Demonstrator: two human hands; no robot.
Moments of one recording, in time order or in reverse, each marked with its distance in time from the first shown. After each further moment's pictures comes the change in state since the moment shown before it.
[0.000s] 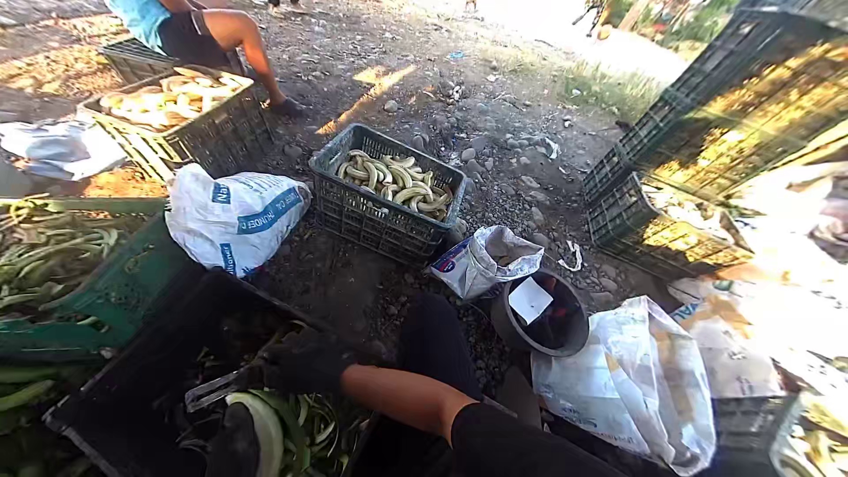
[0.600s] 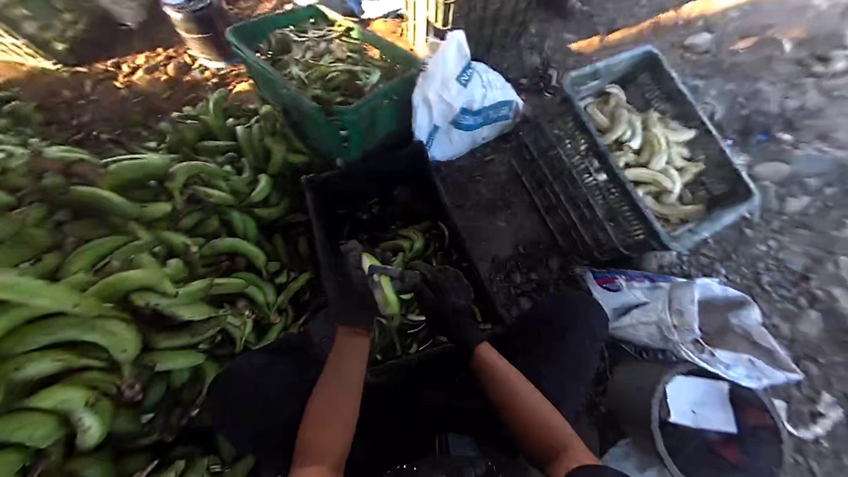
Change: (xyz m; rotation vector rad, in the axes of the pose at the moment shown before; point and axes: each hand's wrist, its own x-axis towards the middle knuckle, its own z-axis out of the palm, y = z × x) left_hand 0.022 -0.065 -0.026 -0.720 0.525 -0.200; right_hand -0.038 -0.002 0.060 -0.039 0.107 -0.040
